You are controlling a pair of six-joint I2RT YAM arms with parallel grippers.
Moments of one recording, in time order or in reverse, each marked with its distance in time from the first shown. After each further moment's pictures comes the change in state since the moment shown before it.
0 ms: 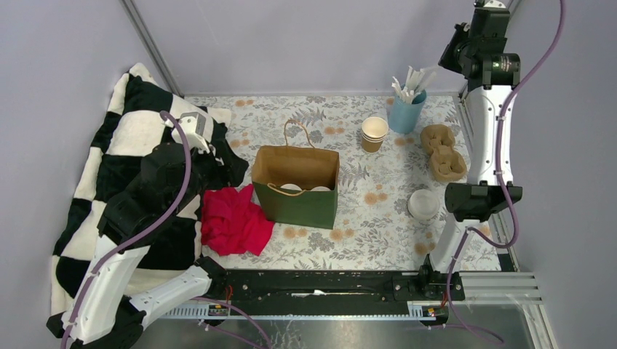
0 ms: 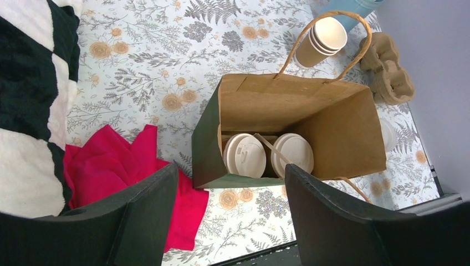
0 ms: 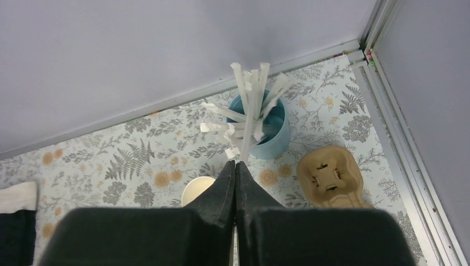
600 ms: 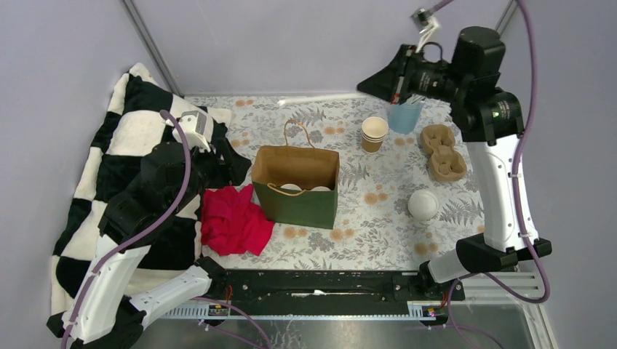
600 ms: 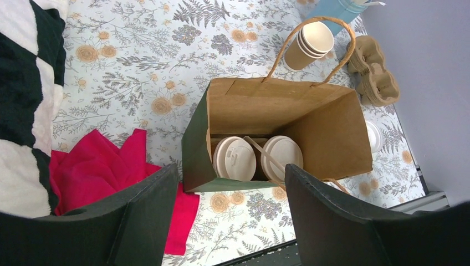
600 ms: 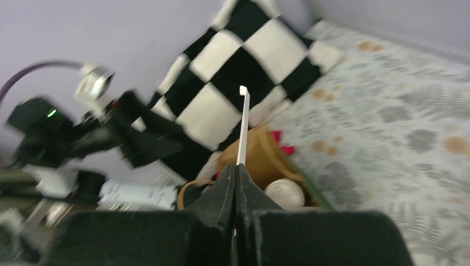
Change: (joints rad) left arm 0.000 -0.003 -0.005 0.029 0.031 -0.011; right arm 0.249 -0.443 -0.355 0.219 -0.788 0.180
